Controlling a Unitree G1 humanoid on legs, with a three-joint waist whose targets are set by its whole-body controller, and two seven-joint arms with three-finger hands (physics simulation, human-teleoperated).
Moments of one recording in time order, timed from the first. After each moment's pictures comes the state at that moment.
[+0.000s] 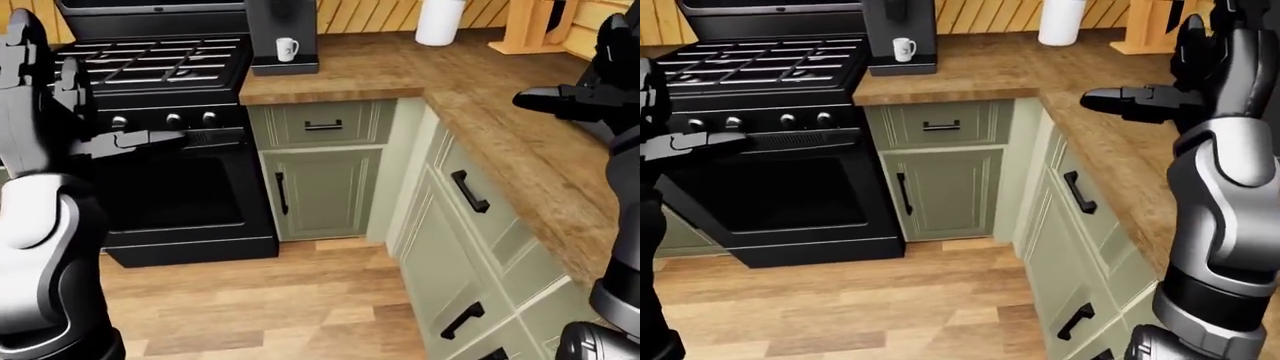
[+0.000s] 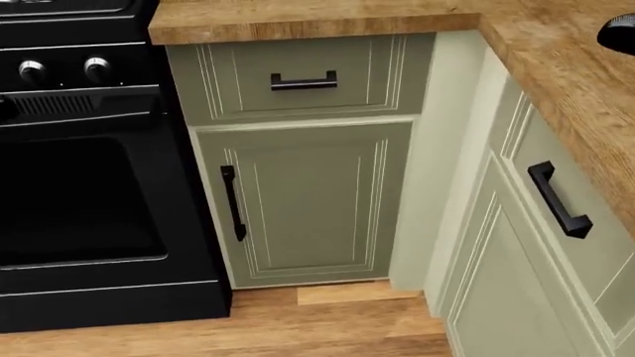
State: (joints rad) left arm -0.48 0.48 0.41 -0.41 -0.36 0.58 0.14; right arm -0.64 -0.61 -0.41 -0.21 0.38 0.57 -0.09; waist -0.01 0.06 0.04
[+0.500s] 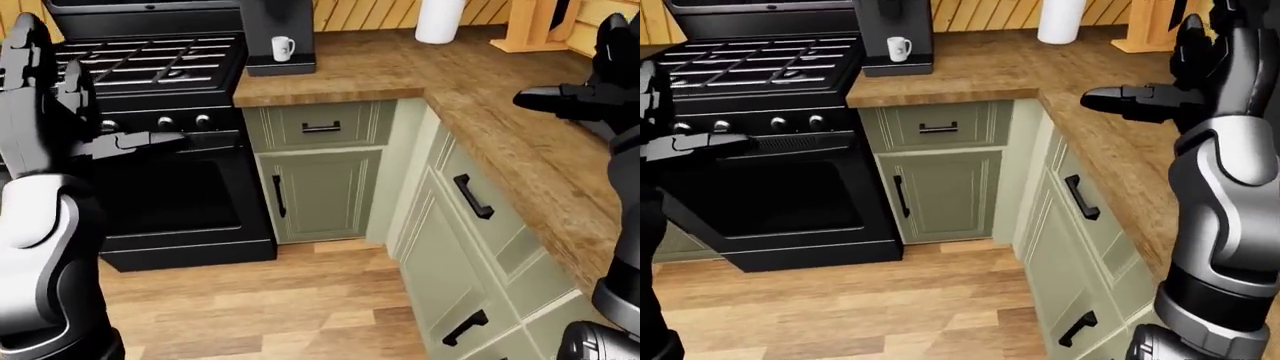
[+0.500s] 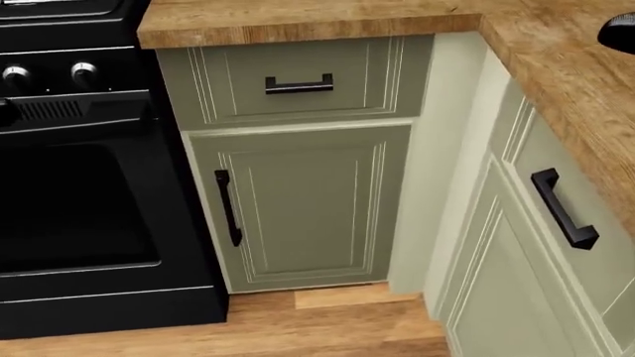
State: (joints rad) left arm -0.48 0.48 0.42 -0.42 -0.36 0.60 0.13; right arm -0.65 -0.62 -0.41 -0.21 0.39 0.59 -0.09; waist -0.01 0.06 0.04
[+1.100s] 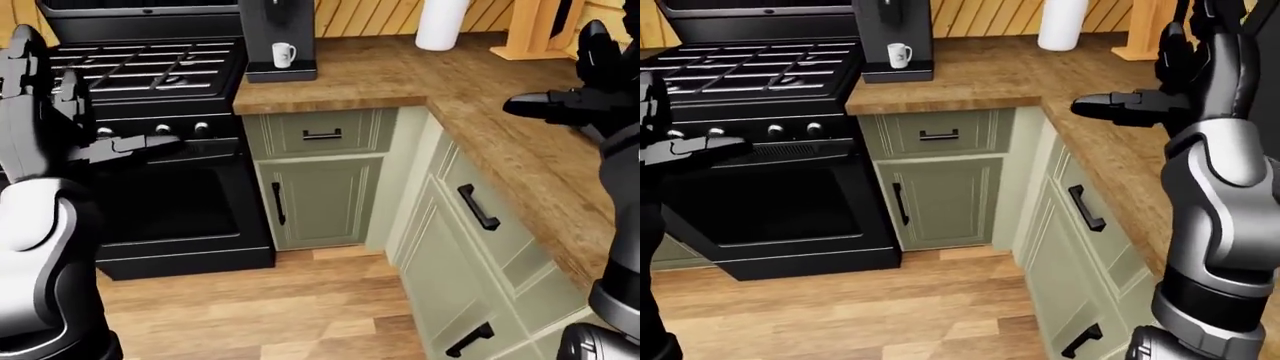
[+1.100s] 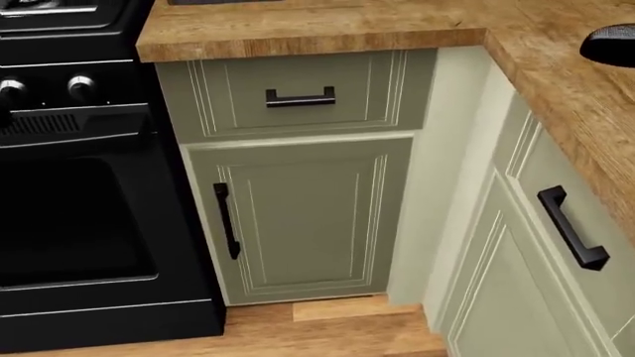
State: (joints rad) left arm -0.47 0.48 0.43 -0.40 -0.36 0.61 0.14; right arm -0.64 -0.62 -0.39 -0.22 0.40 0.60 -0.07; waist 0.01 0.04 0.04
